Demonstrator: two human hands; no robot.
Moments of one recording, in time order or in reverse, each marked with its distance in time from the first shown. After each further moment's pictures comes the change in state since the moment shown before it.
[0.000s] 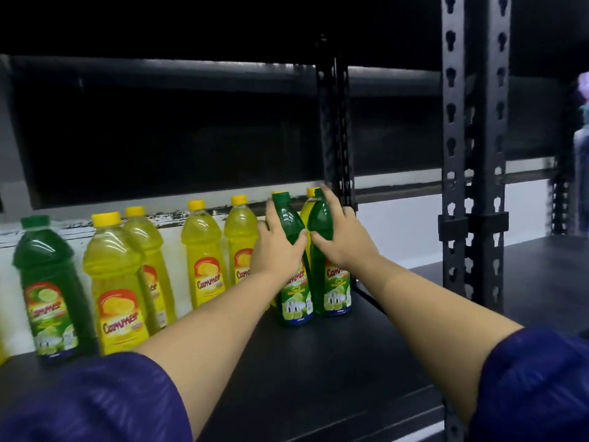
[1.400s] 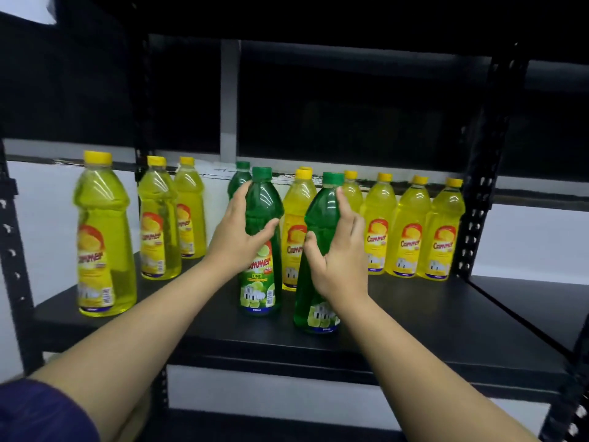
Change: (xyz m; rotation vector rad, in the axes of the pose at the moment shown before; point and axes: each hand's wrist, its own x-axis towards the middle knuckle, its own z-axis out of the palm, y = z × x) left_hand -0.129 -0.197 -0.279 -0.070 0.181 0.005; right_hand -0.157 -0.272 0.089 0.403 0.145 -0.236
